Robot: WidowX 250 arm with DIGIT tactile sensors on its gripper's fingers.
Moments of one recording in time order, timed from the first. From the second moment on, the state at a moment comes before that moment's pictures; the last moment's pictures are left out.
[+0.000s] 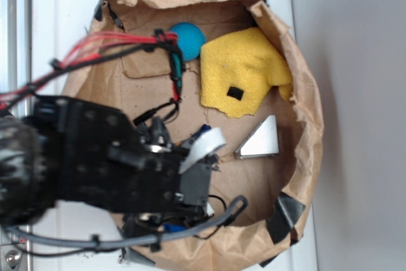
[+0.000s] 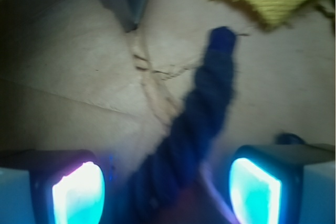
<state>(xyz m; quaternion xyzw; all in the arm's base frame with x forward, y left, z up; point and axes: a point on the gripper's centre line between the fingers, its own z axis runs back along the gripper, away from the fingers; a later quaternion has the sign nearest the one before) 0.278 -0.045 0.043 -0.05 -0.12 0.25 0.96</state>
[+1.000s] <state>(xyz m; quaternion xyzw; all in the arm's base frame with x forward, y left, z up) 0.283 -0.049 0.031 -0.03 -0.13 0.24 0.96</state>
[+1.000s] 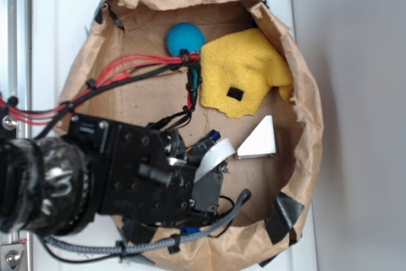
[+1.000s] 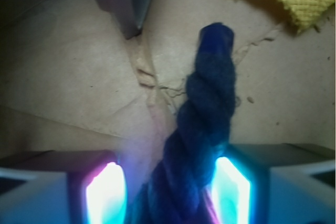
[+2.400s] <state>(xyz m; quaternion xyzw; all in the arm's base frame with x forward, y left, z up) 0.290 0.003 0.174 0.02 -0.14 0.36 0.92</state>
